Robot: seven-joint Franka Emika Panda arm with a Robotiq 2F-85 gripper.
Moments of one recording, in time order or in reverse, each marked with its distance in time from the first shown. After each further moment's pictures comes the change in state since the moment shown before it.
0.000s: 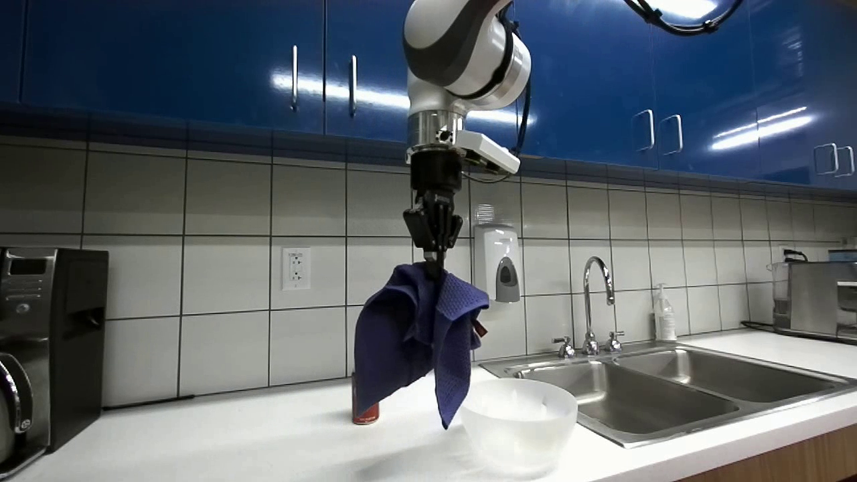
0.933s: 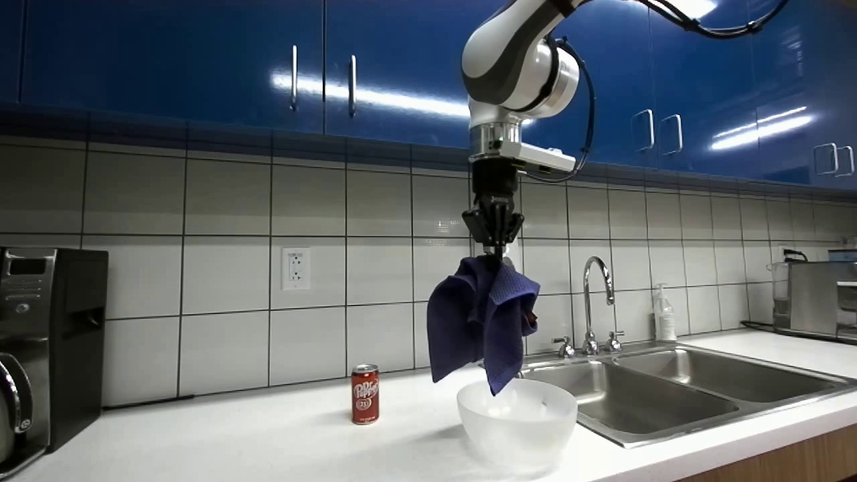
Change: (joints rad) arm -0.107 -0.053 -0.111 -0.043 -0.002 0.000 0.136
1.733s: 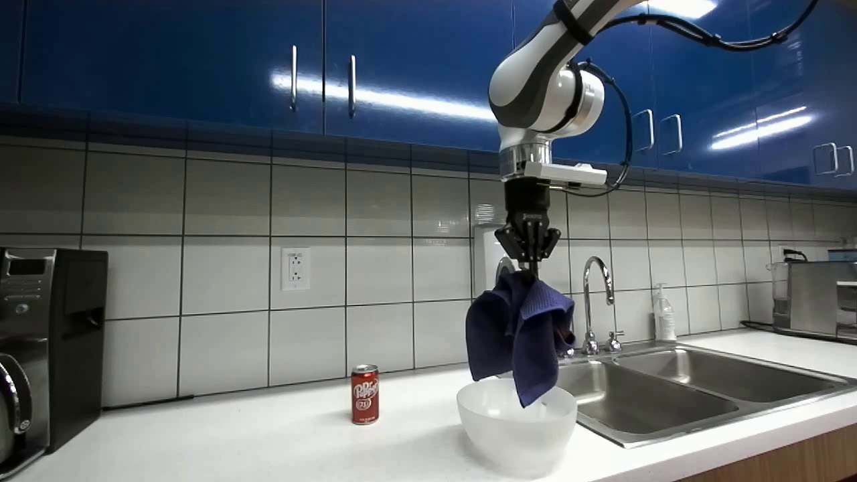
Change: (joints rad) arm -0.057 0.001 -0.054 -0.056 0.000 0.000 0.093
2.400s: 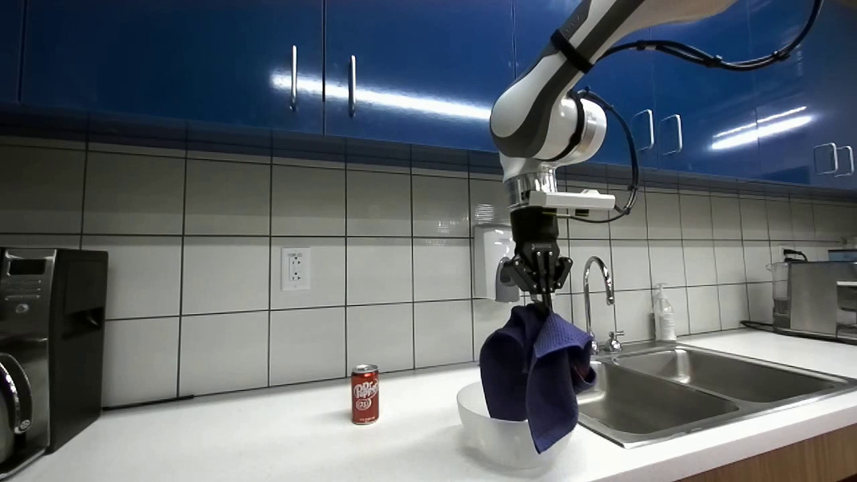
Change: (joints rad) arm 0.000 0.040 0.000 -0.070 -0.002 0.008 0.039
